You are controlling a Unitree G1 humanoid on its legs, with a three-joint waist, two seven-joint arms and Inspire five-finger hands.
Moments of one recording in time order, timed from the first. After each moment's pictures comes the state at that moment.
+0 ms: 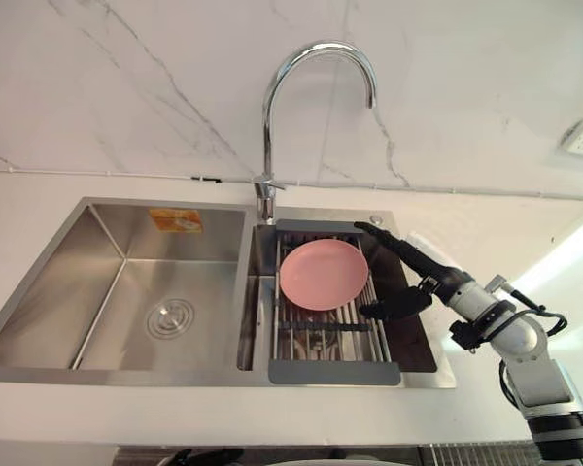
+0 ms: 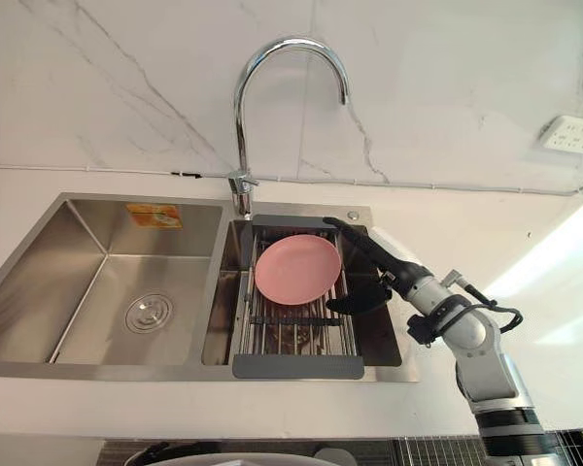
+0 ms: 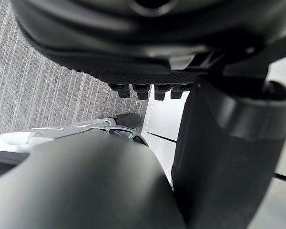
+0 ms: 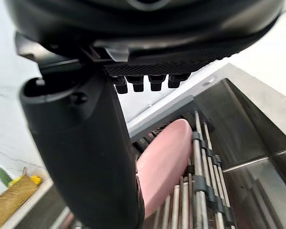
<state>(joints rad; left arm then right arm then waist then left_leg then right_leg) 0.17 0.21 0.04 0.99 -0.23 0.18 -0.02 -0.03 -0.55 -0.02 0.03 -0.26 -0.26 0.39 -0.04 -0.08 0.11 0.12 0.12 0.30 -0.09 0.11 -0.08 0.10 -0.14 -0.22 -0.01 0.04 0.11</state>
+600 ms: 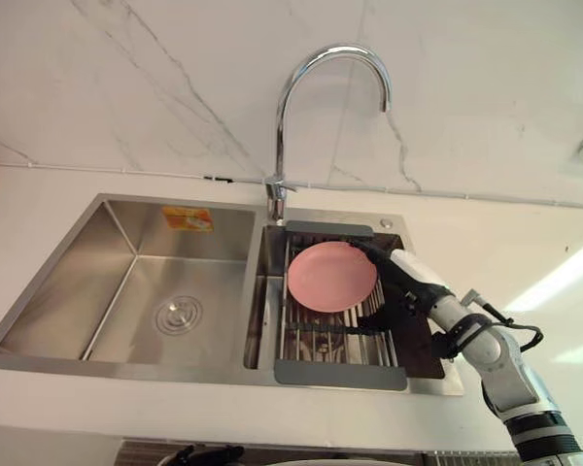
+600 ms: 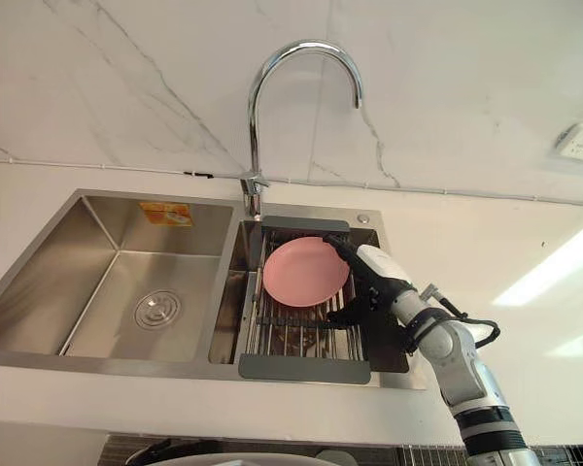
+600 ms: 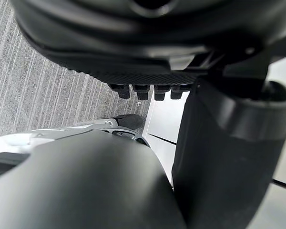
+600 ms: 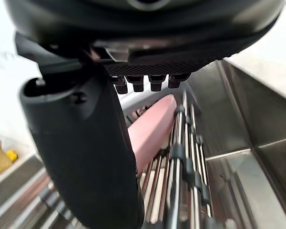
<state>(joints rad) 0.15 0.21 0.03 0.99 -0.20 0.20 -0.03 -0.05 -0.52 0.07 0.11 -0.48 -0.28 0.30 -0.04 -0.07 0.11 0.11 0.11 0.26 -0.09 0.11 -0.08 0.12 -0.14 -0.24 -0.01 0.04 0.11</state>
